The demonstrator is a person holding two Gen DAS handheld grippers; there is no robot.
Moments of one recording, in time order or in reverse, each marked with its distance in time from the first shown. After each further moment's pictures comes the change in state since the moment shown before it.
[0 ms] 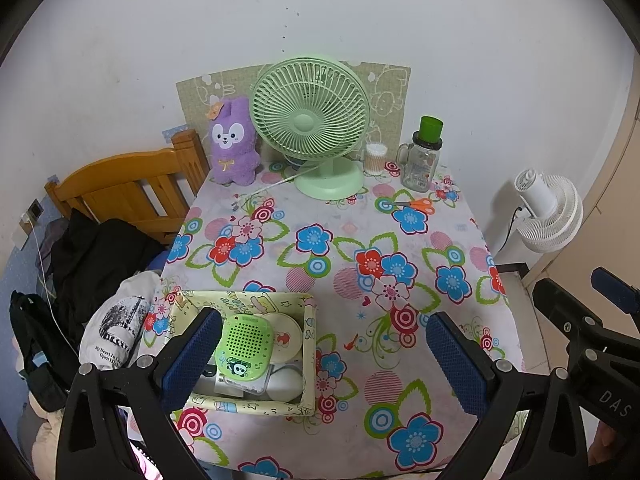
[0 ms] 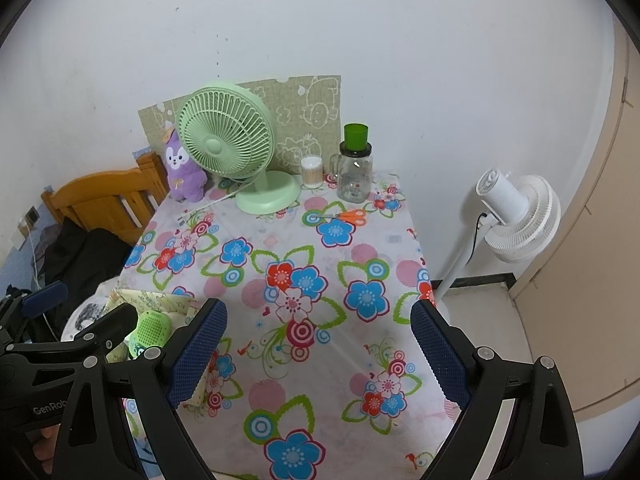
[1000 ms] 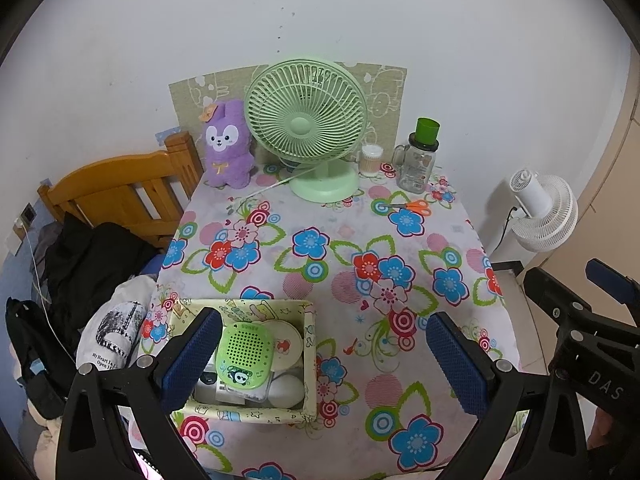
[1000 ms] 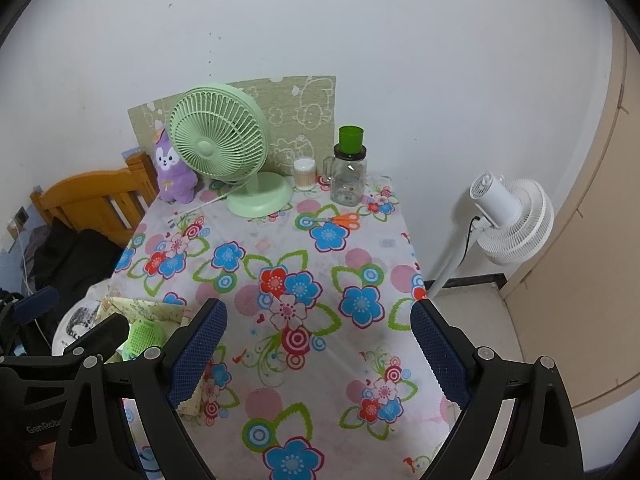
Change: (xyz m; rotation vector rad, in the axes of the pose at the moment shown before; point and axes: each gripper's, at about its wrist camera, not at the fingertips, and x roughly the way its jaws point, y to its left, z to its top) left arm 0.000 0.009 0.008 0.018 0.002 -0.028; right arm 0.008 0.009 0.012 -0.006 0.009 -0.044
